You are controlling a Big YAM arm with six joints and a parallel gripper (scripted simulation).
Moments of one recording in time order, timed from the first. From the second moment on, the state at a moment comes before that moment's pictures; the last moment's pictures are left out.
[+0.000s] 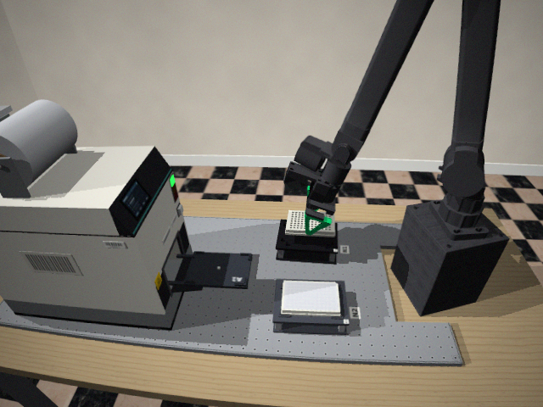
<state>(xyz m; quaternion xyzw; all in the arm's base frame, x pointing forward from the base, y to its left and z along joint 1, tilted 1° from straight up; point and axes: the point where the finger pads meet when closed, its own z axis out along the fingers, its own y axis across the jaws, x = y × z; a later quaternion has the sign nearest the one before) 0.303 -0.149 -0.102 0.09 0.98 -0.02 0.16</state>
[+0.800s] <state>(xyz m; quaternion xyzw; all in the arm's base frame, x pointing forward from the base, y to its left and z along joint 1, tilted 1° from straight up) 0.303 -0.148 -0.060 0.09 0.98 -0.02 0.17</state>
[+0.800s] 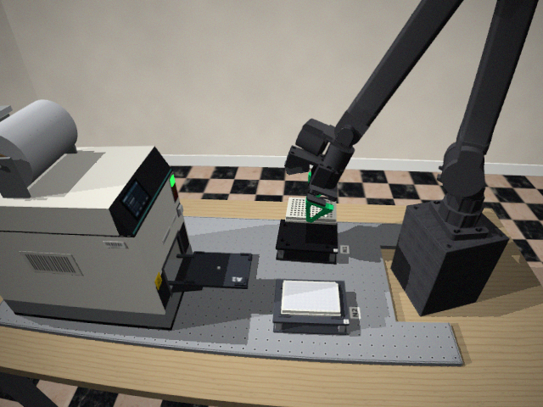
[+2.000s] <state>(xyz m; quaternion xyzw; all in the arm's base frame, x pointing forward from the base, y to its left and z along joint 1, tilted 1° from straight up) 0.305 -0.149 -0.016 0.09 0.98 -0.02 0.17</state>
